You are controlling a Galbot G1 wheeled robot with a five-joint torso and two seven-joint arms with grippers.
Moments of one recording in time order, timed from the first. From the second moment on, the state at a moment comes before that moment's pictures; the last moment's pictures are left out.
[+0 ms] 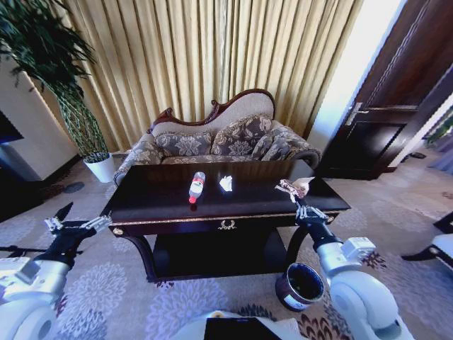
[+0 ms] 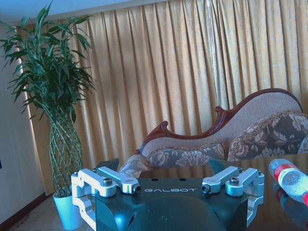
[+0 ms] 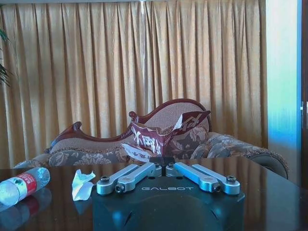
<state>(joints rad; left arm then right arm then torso) 1.86 -1.20 -1.20 -2.50 -0.58 0.31 0.01 -1.68 1.20 0.71 2.46 0.48 -0.28 0.17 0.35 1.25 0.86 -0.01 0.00</state>
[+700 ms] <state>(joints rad) 1.86 -1.23 -1.20 -2.50 -0.58 0.30 0.01 -1.64 1.20 0.69 2.12 0.40 -0.25 0.08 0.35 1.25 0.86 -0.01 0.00</state>
